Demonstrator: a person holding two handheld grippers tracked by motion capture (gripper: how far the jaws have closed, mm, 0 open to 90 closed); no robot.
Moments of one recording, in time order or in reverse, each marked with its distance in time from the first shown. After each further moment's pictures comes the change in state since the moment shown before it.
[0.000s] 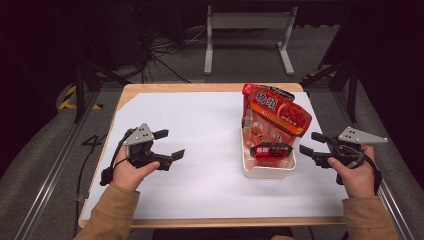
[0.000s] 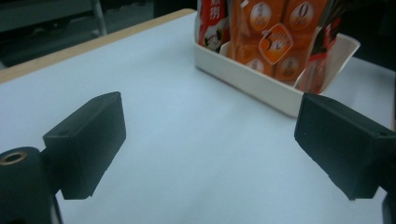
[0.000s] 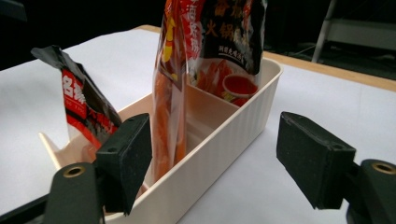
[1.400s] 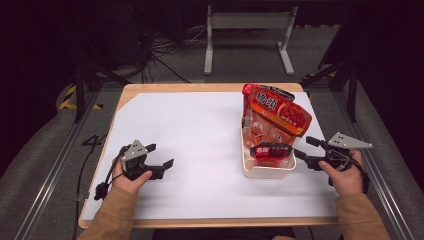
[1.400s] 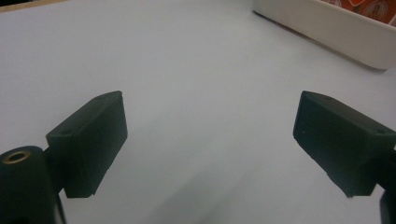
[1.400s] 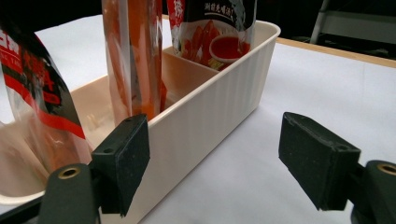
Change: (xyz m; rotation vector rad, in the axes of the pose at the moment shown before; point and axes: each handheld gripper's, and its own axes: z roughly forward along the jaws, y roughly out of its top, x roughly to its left) left arm 0.017 -0.071 0.009 0.040 0.144 -0.087; right arm -0.011 -0.034 0.025 0.024 -0.022 -0.004
